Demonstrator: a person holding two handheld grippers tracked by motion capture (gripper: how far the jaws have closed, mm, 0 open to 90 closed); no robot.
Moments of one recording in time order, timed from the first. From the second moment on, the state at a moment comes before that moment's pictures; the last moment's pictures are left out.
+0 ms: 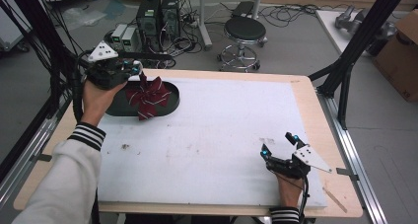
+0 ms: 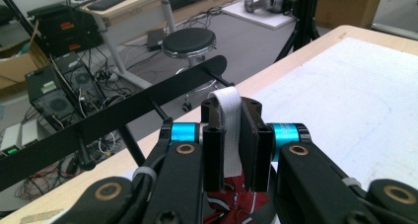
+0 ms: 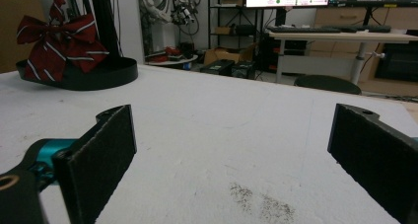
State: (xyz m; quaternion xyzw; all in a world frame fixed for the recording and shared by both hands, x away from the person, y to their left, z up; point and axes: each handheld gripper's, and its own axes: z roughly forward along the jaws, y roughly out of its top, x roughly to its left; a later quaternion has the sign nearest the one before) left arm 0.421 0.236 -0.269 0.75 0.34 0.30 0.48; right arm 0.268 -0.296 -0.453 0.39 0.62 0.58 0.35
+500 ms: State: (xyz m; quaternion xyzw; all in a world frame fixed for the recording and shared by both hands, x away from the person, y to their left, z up) left arm 0.457 0.238 -0.279 0.76 0.37 0.28 0.45; right arm 0.268 -0.296 -0.453 0.40 0.62 0.58 0.35
